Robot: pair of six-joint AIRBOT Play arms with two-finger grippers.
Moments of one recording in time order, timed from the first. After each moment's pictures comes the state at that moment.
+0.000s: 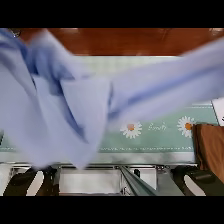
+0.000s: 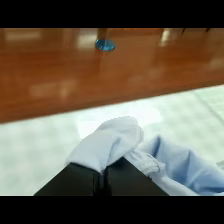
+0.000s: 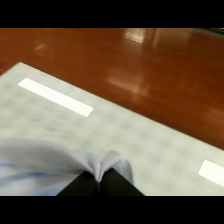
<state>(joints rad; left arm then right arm) 0.18 -0.62 1.62 0.94 -1.35 -1.40 0.11 -0.78 2.02 -1.23 1.63 1.45</state>
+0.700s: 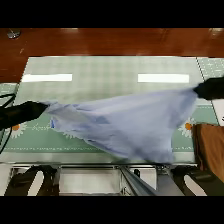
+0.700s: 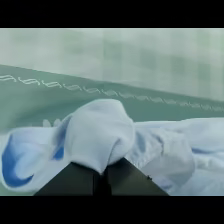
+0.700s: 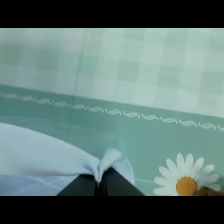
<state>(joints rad) 0.18 -0.54 0.65 1.01 -1.08 -1.50 0.07 -0.88 1.27 -1.48 1.40 1.59</state>
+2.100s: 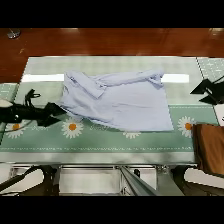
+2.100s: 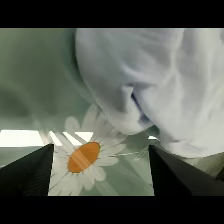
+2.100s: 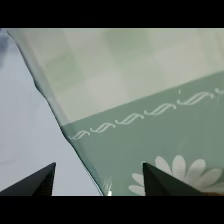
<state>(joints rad) 0.34 -1.23 0.60 0.73 -1.11 -1.25 -0.50 -1.38 1.17 -1.16 1.28 1.50</state>
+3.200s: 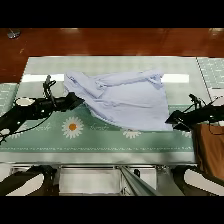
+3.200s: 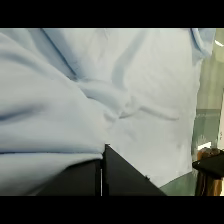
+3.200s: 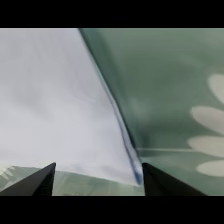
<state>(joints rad) -0.04 -1.19 0.61 0.30 -0.78 -1.00 -0.33 -1.30 0.72 -1.08 1.23 1.38</state>
